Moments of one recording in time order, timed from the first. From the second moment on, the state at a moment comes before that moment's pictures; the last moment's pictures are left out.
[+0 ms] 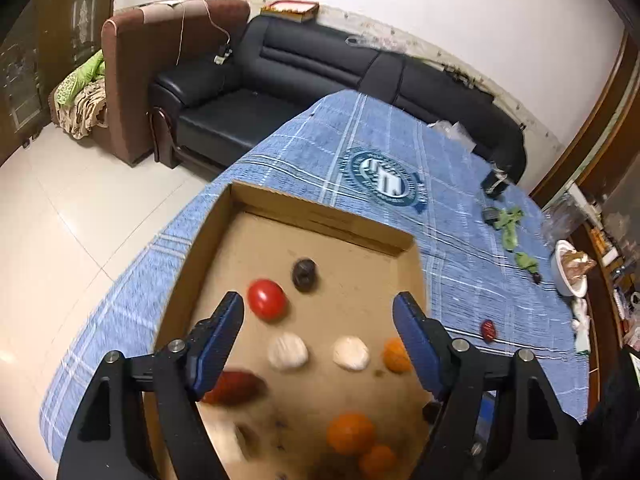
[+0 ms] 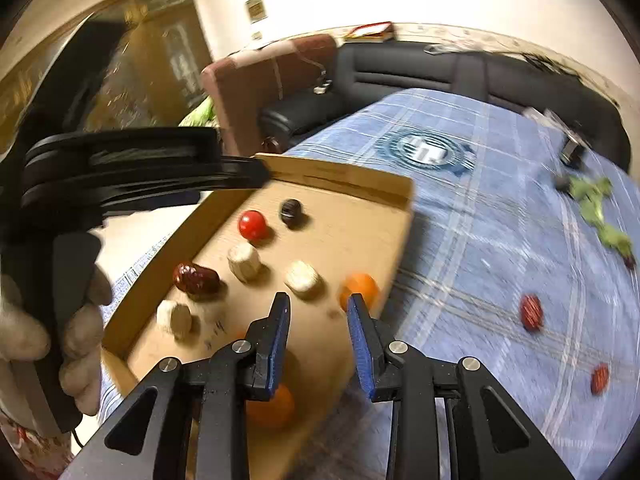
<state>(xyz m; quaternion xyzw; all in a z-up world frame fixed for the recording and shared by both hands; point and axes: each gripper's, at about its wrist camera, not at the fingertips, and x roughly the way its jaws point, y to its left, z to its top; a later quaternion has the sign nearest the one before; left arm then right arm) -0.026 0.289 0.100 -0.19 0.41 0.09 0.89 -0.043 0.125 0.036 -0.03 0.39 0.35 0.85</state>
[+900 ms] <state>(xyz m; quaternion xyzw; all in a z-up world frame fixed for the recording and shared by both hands) -0.092 0.110 0.098 -0.01 0.37 0.09 0.92 -0.089 -0.058 0.010 0.15 0.40 0.18 0.88</state>
